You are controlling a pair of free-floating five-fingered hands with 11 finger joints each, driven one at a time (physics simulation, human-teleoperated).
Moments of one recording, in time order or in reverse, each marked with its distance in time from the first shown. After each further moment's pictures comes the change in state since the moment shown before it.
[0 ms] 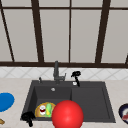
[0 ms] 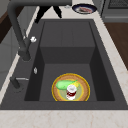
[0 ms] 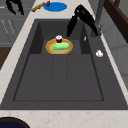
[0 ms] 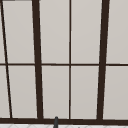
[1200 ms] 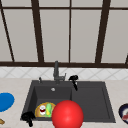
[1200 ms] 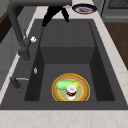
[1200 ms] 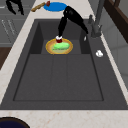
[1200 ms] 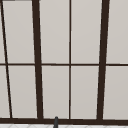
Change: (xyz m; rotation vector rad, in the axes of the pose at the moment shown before) left hand 0.000 0.000 0.000 0.000 0.000 0.000; right hand 0.034 0.039 0.026 -0.060 -0.027 0.036
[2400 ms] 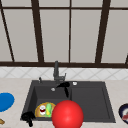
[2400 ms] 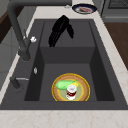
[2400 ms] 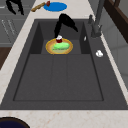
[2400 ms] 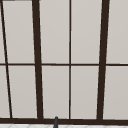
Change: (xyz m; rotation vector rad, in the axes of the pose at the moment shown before) left hand 0.000 0.000 0.000 0.000 0.000 0.000; right hand 0.072 0.054 -0.036 0.003 -0.398 -0.013
